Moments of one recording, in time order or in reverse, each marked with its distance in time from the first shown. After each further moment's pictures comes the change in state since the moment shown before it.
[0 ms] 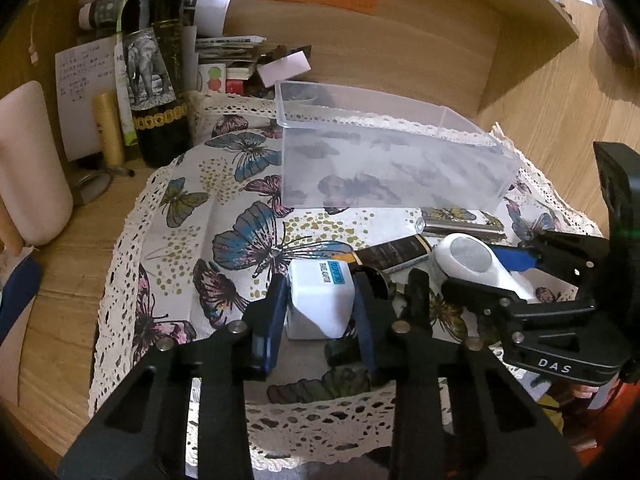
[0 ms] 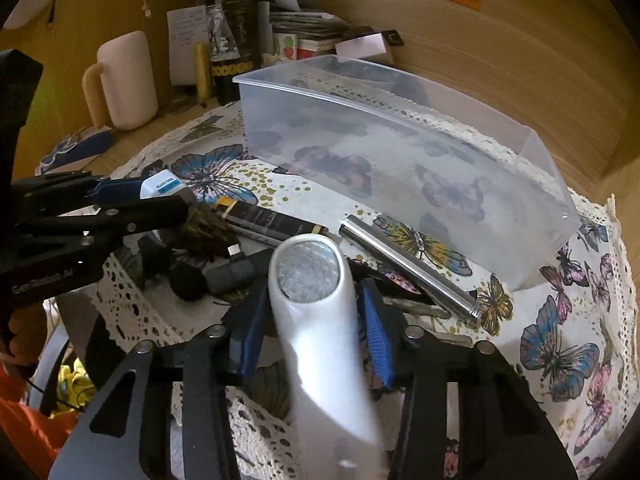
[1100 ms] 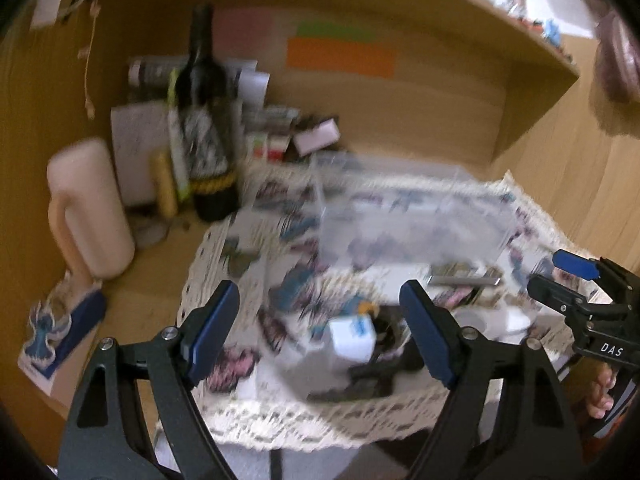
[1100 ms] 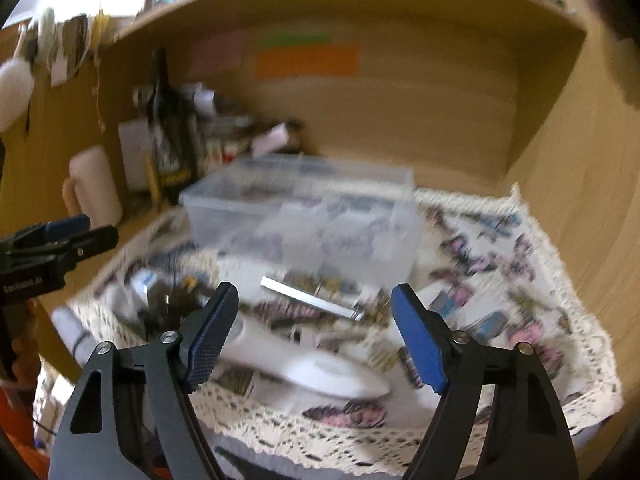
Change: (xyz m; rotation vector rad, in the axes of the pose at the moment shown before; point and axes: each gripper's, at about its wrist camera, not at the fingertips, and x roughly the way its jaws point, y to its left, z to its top) left arm -0.055 0.005 0.012 -0.013 -0.145 0.114; right arm -0.075 -0.026 -0.018 0.206 -0.206 -0.123
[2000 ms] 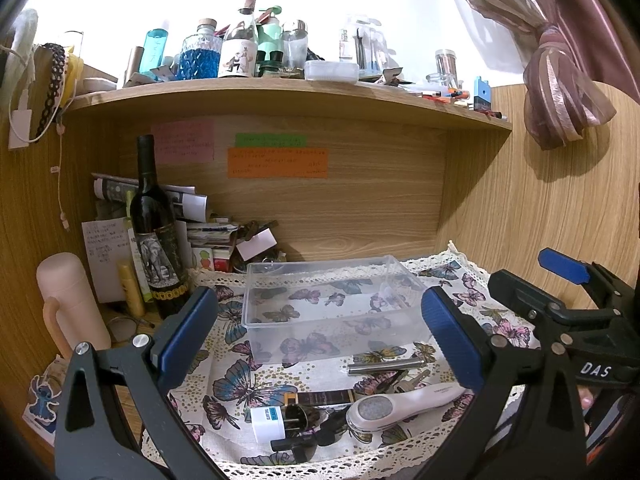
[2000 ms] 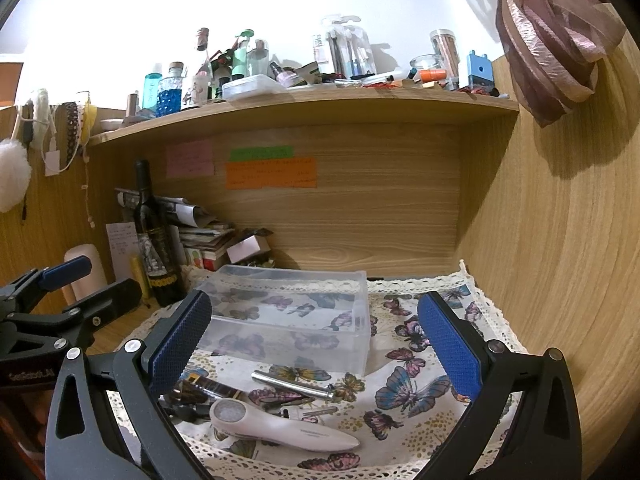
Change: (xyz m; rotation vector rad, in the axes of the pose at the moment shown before) left arm -0.065 -0.071 0.047 0.100 -0.309 -0.101; right arm -0.086 0.007 0.039 0.072 -0.365 -0.153
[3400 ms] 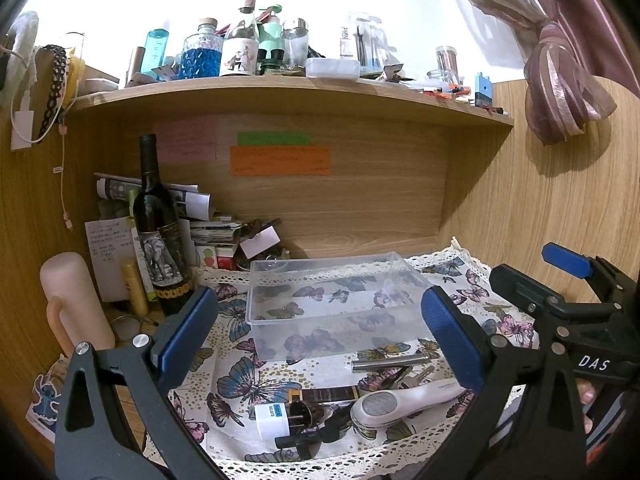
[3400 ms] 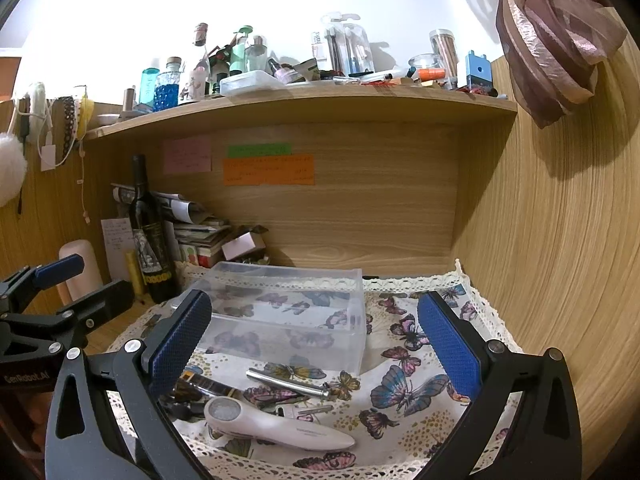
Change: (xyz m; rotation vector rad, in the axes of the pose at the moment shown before) left arm -0.003 0.006 -0.001 0.003 0.002 0.004; right arm 0.000 -0.001 -0.002 -0.012 -0.009 -0.033
